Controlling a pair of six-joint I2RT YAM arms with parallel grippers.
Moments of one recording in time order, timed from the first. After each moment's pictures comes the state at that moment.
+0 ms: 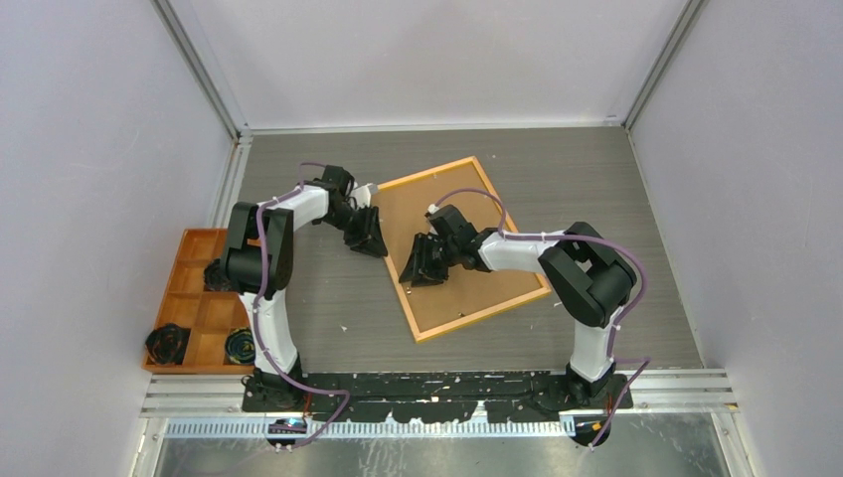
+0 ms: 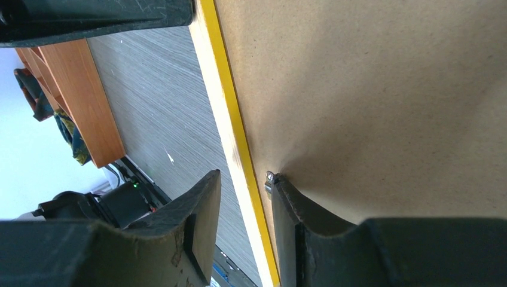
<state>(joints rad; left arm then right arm) -0.20 1.99 1.30 -0.63 0.65 -0.17 0.75 1.87 1.04 -0.02 -0.40 0.89</state>
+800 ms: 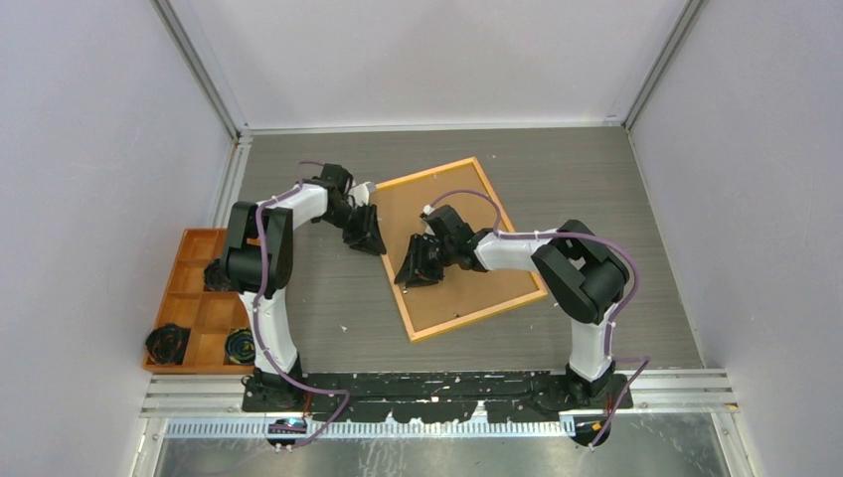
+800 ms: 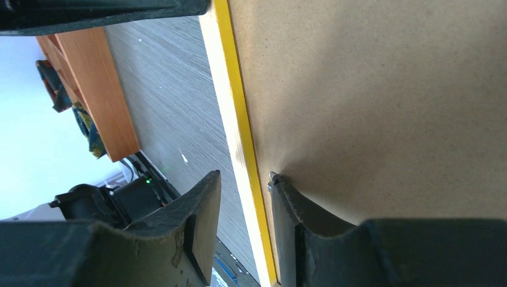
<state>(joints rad) -0.20 2.00 1.32 -0.63 0.64 -0.18 0.76 1.91 1.06 0.02 -0.45 0.90</state>
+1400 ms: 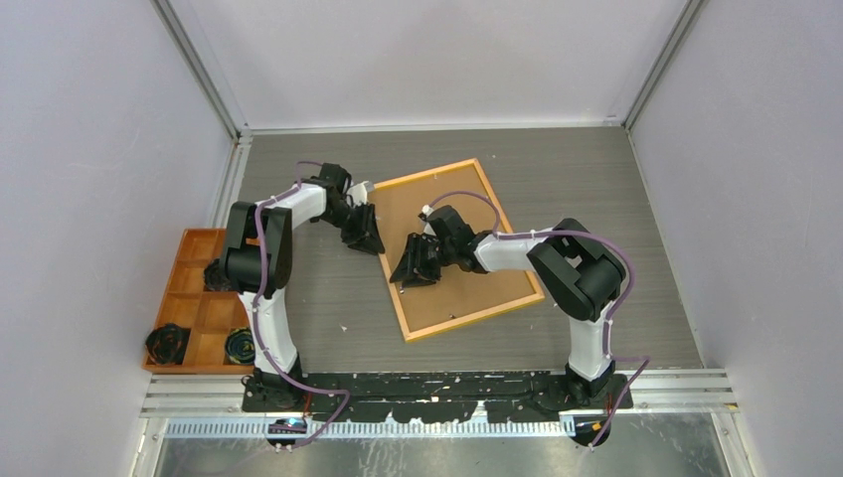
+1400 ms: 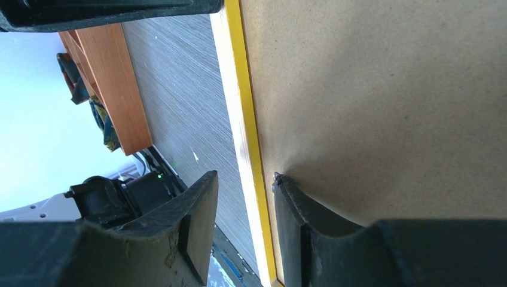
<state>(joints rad) -0.20 2.00 1.32 -0.63 0.63 -0.19 0.75 1.94 1.04 0.13 -0.52 0.94</state>
